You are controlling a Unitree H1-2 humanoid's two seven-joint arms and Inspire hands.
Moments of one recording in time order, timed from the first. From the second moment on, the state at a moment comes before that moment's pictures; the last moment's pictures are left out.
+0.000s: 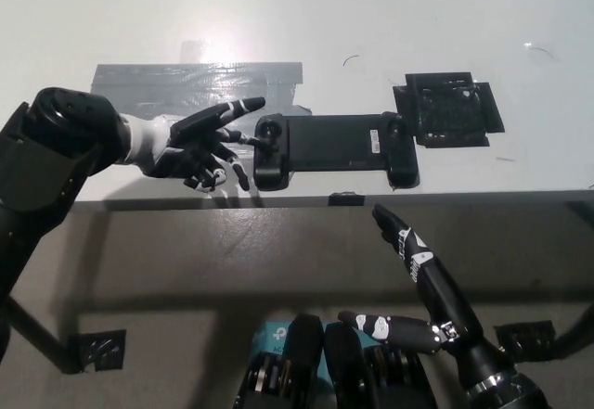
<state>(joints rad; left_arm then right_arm) -1.03 0.47 -0.49 0.73 -0.16 0.45 -0.88 -0.10 -0.07 0.22 -0.06 -0.07 -0.11 0.14</state>
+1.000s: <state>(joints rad) -1.01 0.46 -0.45 0.73 -0.11 0.45 -0.89 -0.10 -0.07 0.22 -0.06 -0.07 -0.11 0.15</state>
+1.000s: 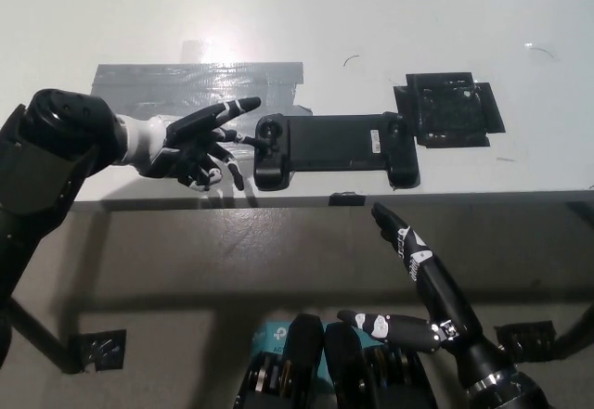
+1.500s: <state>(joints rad) -0.97 0.45 -0.43 0.74 -0.11 0.40 -0.87 -0.10 -0.07 0.22 -0.06 -0.07 -0.10 0.16</state>
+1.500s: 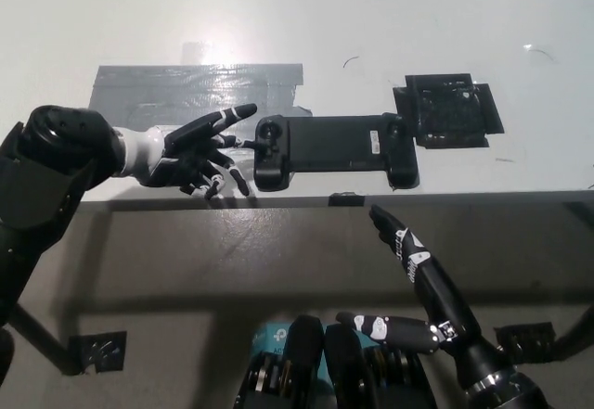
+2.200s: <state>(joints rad) -0.74 0.50 -0.33 0.28 -0.22 0.43 -0.83 -0.10 -0.07 0.23 -0.07 -0.07 -0.09 0.17</state>
